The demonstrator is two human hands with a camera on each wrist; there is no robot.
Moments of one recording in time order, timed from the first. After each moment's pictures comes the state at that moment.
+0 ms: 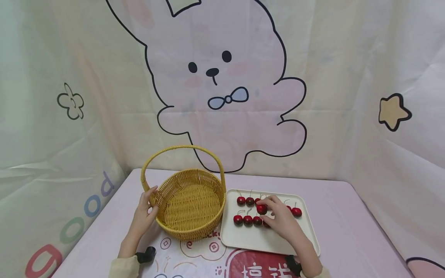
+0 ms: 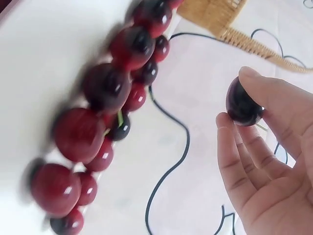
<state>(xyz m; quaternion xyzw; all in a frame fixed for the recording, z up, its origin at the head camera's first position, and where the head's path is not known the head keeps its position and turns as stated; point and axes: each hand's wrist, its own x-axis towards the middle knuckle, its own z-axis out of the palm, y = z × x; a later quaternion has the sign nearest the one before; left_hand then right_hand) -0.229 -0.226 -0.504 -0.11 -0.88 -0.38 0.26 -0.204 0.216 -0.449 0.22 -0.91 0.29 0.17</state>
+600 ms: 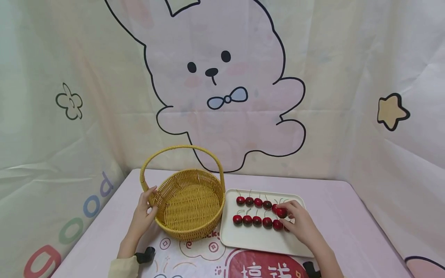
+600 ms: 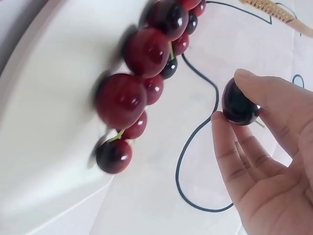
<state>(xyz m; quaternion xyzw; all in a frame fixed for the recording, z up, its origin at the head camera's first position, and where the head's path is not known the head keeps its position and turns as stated) -0.229 -0.226 -0.504 -0.11 -0.88 -0.38 0.27 -0.193 0.267 -0.459 0.19 -0.93 0.27 0.18</state>
